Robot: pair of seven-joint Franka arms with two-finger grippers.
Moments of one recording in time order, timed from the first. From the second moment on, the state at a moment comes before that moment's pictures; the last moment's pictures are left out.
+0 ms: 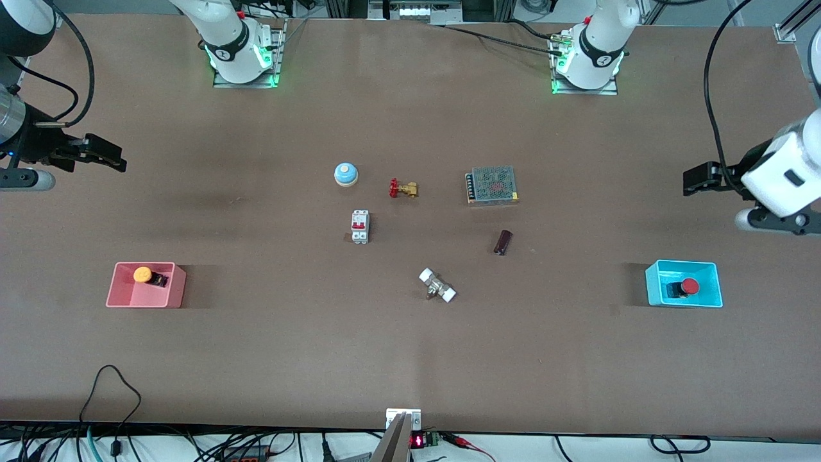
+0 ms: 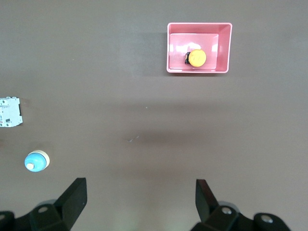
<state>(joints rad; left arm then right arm) 0.04 0.18 -0.11 -1.41 0.06 1.54 0.02 0.01 0.03 -0.04 -1.69 0.01 1.63 -0.04</state>
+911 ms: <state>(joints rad) 0.05 -0.01 -0.10 -1.70 0.01 1.64 0.02 0.00 0.07 -0.04 -1.65 0.00 1.64 -0.04</state>
